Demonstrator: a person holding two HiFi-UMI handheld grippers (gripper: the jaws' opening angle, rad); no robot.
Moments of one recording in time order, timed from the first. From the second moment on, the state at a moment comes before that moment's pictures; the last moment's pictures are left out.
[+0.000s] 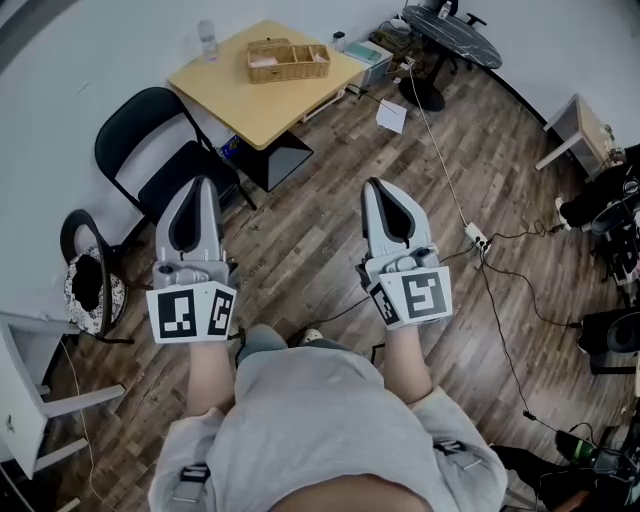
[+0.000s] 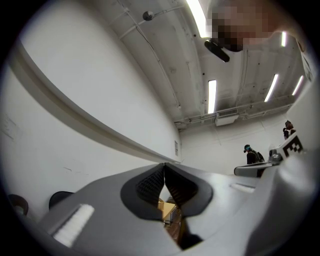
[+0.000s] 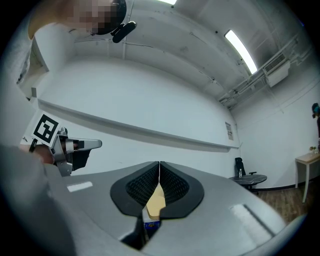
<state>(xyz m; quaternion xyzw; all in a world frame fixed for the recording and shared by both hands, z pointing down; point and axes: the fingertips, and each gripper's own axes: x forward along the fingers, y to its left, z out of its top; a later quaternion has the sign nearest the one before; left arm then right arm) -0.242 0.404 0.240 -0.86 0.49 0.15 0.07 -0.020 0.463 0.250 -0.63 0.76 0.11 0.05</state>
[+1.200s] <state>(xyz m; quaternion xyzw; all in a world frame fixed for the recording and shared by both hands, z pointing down) -0.221 0.163 0.221 -0.87 0.47 0.14 0.08 -0.005 0.221 0.229 -0.64 0.75 0.12 0.06</state>
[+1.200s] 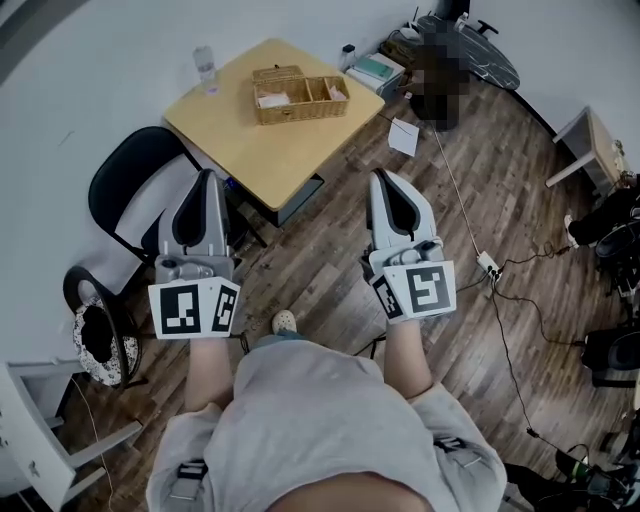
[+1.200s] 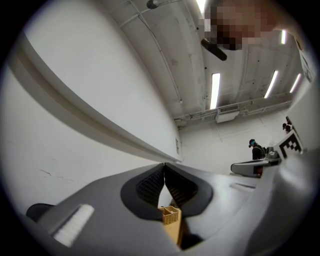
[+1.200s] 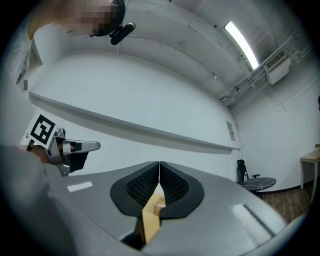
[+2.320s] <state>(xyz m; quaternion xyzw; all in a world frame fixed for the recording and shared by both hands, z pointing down) -0.247 0.022 0.235 -0.87 0.46 0.15 0.05 -0.029 0.095 0.240 -0.66 0.74 0.12 0.04</state>
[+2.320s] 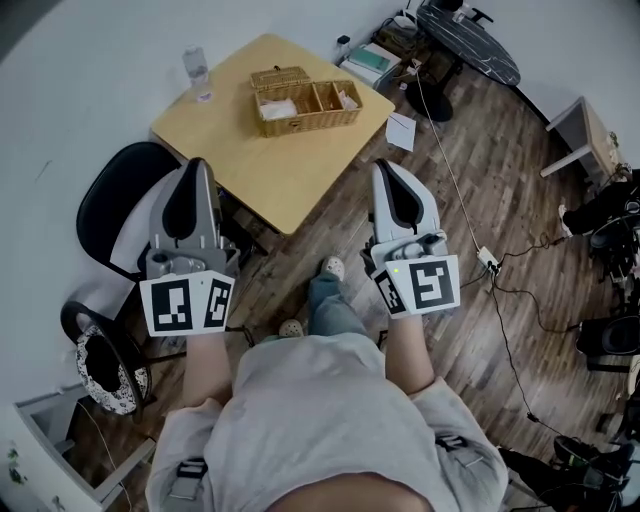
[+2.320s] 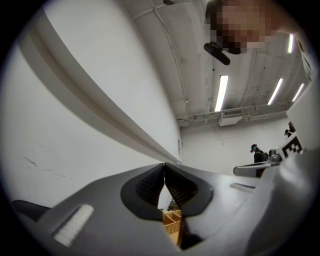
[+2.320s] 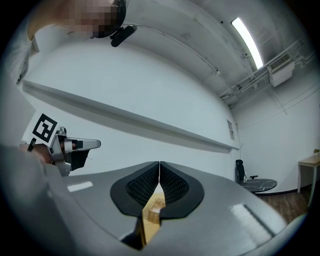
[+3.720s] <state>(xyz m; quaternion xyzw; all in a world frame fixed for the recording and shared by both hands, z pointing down) -0.079 -0.149 0.199 -0.83 0.53 0.16 0.06 0.148 -0.129 0.219 -0.57 0.81 0.13 0.06</state>
